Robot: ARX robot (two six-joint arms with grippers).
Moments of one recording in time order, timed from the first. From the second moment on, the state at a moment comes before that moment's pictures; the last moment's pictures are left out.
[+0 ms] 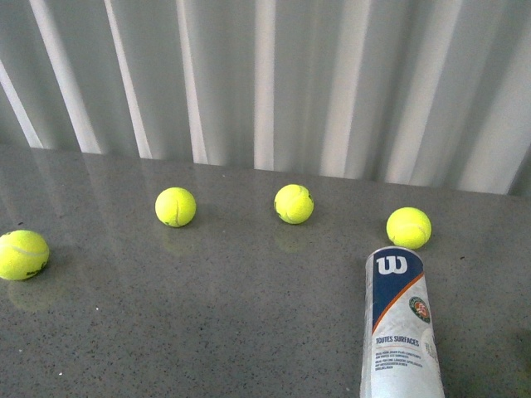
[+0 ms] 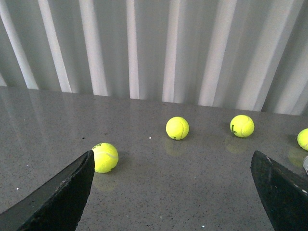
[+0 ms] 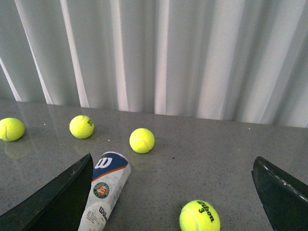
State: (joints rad) left arm 0.00 0.00 0.02 0.00 0.00 0.00; right arm 0.00 0.00 0.01 0.00 0.00 -0.01
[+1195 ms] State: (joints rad) left arm 0.00 0.00 0.02 0.00 0.00 0.00; right arm 0.20 1.94 1.07 -0.16 -0.10 0.50
